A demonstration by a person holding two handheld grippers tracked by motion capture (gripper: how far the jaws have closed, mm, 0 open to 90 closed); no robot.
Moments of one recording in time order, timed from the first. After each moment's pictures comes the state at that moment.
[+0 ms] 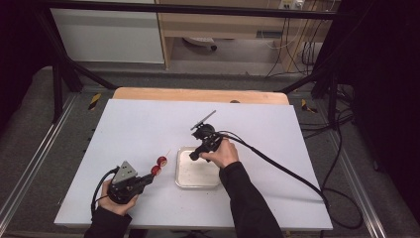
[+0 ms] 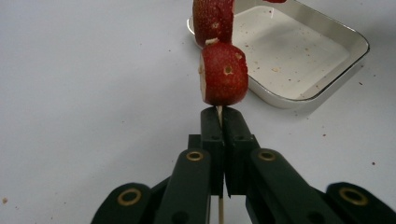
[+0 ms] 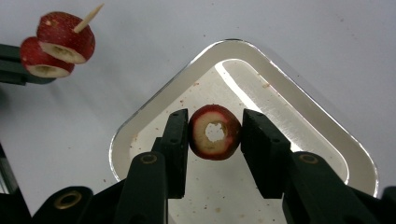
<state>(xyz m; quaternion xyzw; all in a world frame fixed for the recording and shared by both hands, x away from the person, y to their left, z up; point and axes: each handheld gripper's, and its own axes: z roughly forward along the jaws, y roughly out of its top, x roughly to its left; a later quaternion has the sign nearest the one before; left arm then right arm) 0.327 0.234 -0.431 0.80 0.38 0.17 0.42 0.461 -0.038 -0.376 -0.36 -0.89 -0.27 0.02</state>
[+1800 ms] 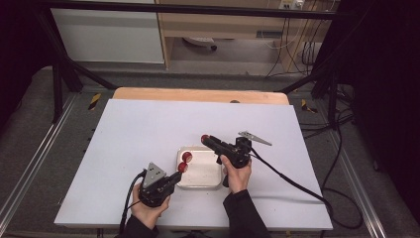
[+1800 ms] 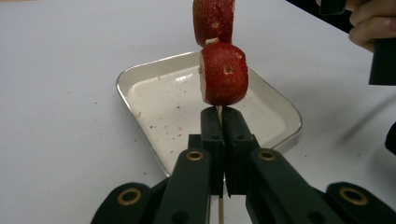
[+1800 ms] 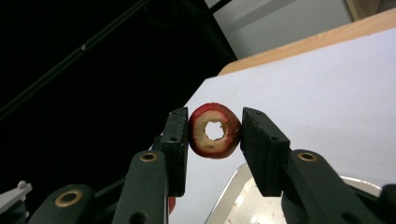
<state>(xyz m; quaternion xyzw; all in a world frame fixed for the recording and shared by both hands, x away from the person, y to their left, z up) 0.312 0.145 -0.415 0.75 0.42 0.18 0.48 0.409 -0.113 -0.400 -0.47 -0.58 -0.66 0.00</state>
